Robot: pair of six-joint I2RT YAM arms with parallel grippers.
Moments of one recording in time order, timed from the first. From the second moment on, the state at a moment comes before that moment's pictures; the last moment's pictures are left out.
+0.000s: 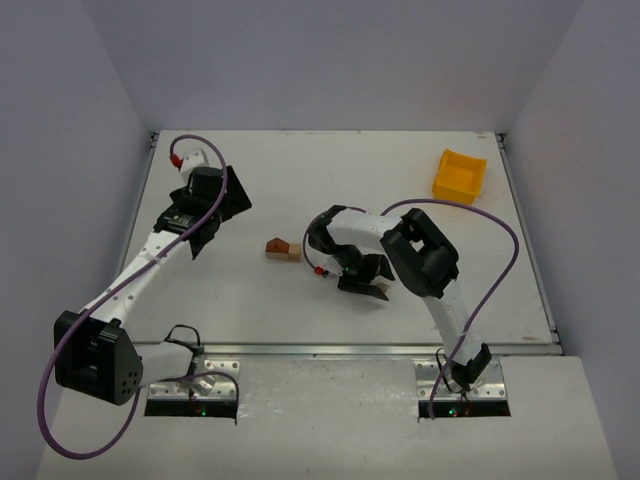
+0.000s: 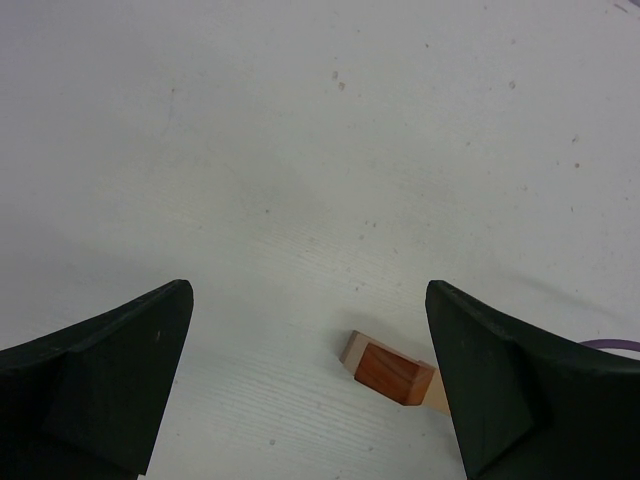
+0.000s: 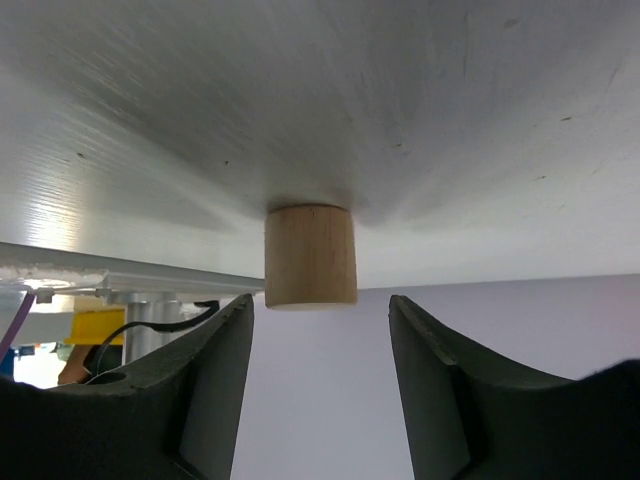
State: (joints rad) left arm -0.23 1.22 0.97 -0.39 -0.40 -0.57; right arm 0.78 2.24 1.52 -1.35 0.22 -0.33
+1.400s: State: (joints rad) left arm -0.23 1.19 0.96 -0.39 -0.39 -0.57; right arm 0.78 1.46 0.79 -0.59 0.23 0.20
